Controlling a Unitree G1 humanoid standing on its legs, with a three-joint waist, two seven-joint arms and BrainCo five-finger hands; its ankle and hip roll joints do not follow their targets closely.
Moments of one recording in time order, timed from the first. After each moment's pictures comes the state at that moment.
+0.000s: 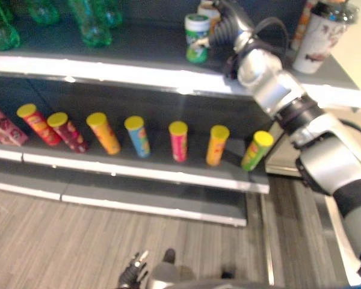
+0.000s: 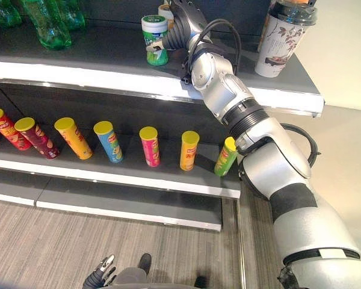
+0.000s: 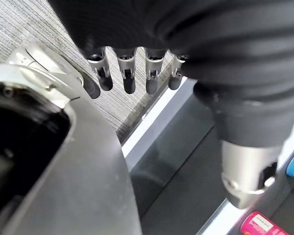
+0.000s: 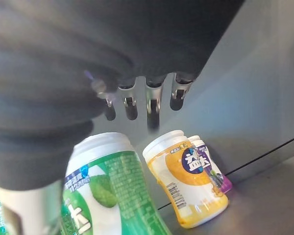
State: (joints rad) left arm 0.22 0.03 0.43 0.91 -0.22 -0.07 -0.37; right arm -1.45 -0.40 0.66 0.76 -0.19 0.08 -0.22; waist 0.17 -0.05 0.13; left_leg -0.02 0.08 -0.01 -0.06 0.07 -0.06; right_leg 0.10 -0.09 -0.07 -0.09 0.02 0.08
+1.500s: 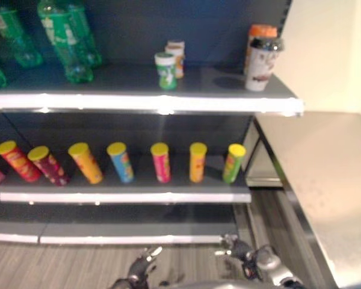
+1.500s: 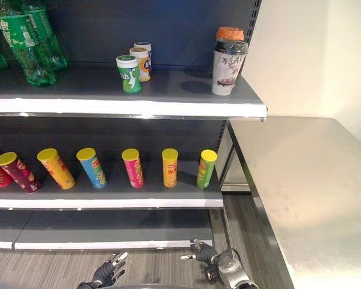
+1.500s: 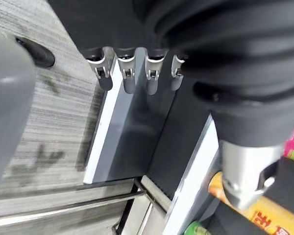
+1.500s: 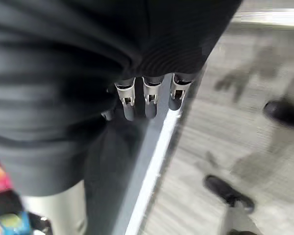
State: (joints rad) left arm 0.17 0.07 0.24 0.96 -0.18 -0.12 -0.36; right arm -0.03 -0.10 0.17 1.03 -0.04 -0.04 0.29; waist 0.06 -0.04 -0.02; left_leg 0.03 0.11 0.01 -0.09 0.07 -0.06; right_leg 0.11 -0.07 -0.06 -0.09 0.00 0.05
